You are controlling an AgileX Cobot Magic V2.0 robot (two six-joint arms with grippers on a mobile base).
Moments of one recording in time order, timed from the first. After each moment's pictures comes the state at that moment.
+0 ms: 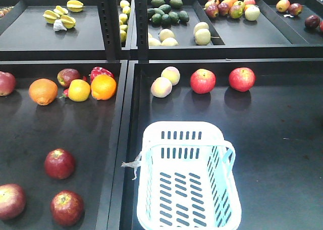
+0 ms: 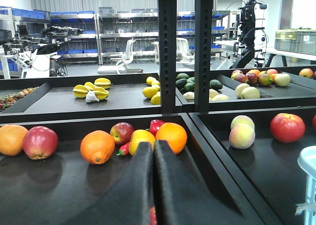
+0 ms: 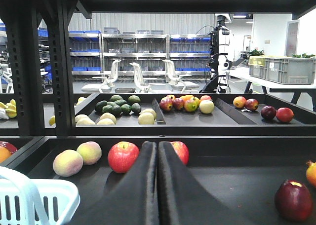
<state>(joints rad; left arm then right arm) -0.05 -0.01 0.02 0.07 0.02 -0.08 -0.01 -0.01 0.03 0.01 -0.07 -0.02</state>
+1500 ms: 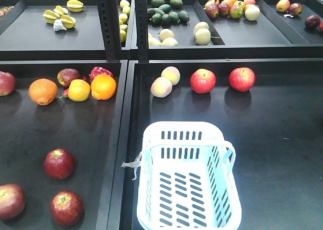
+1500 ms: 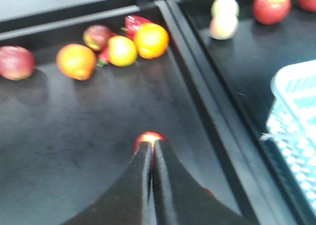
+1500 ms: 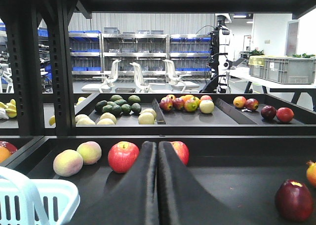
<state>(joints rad) -0.06 0.73 -0.85 -0.14 0.78 0.21 -0.01 -0.01 0.03 0.01 -0.07 -0.02</state>
